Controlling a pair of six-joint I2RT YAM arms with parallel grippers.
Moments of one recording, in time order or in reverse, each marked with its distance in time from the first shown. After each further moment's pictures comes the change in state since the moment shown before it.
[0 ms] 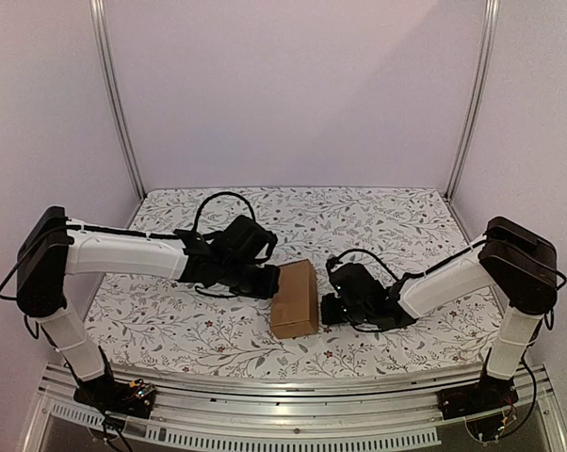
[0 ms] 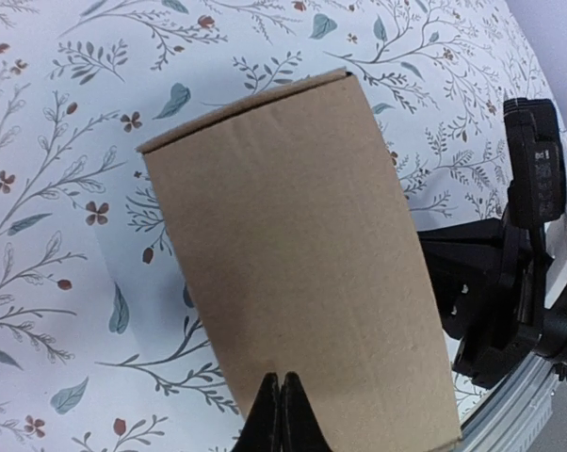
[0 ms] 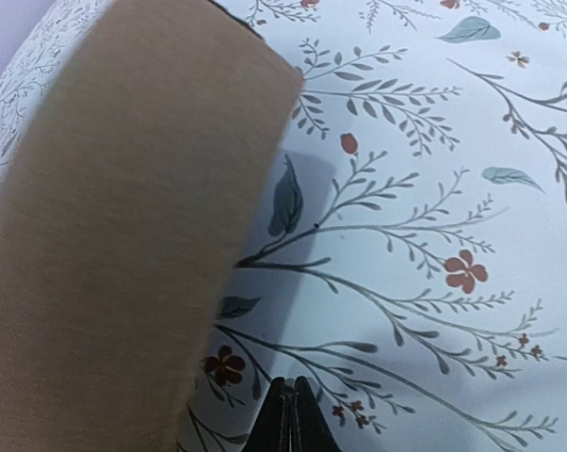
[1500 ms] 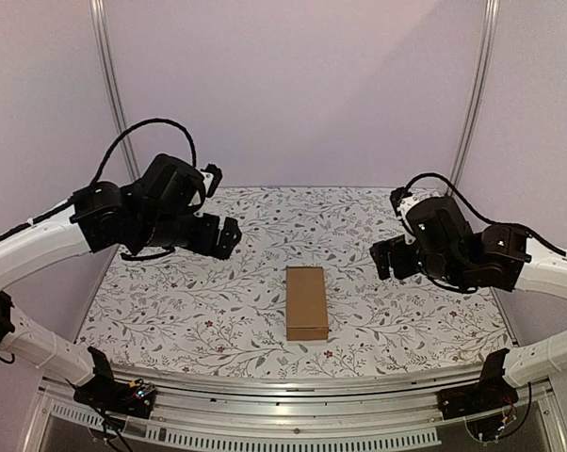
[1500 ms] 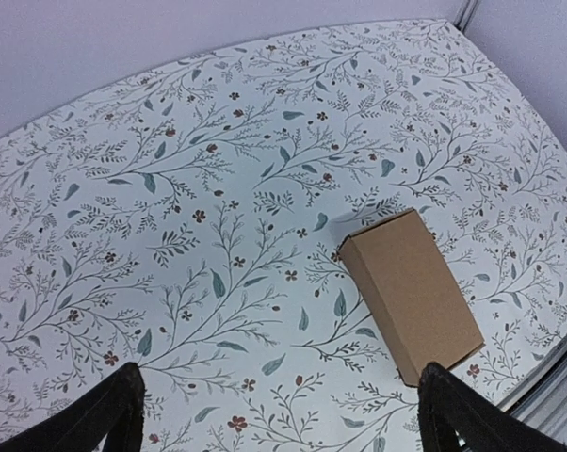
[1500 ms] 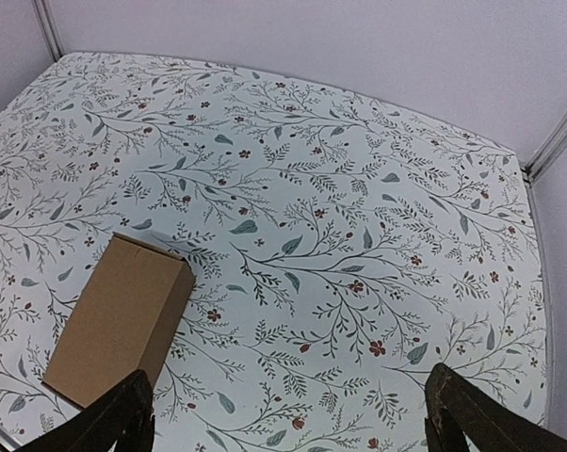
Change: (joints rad) left arm 0.005 -0.409 0.183 -0.462 -0.344 0.226; right arm -0.003 -0.722 0.165 -0.811 0.352 -0.303
